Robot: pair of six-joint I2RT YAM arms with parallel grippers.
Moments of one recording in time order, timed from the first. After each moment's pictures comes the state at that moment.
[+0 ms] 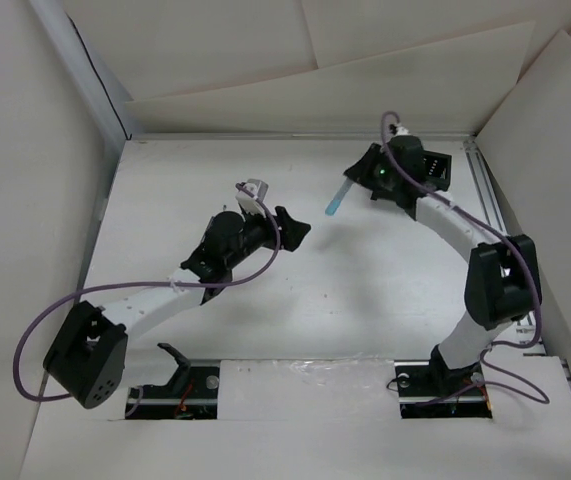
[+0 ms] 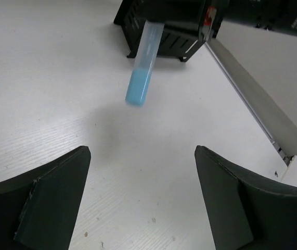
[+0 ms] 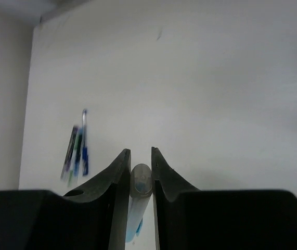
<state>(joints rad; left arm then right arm) -0.65 1.26 0.66 0.43 0.11 -0.51 0.33 1.68 1.22 0.02 -0.22 0.65</state>
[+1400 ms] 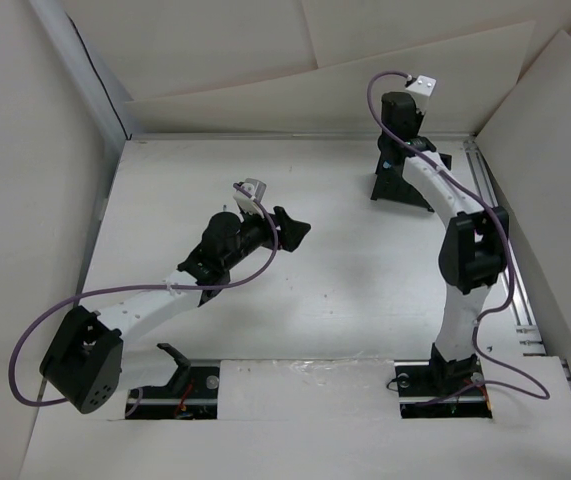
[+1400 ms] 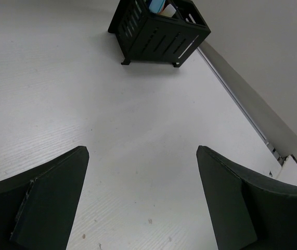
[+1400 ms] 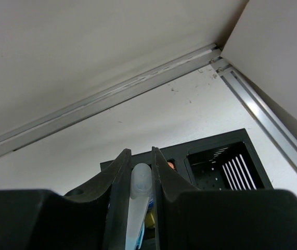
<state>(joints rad) -0.65 1.20 0.65 0.44 0.12 -0.50 0.25 1.99 1.79 -0.16 0.73 0.23</state>
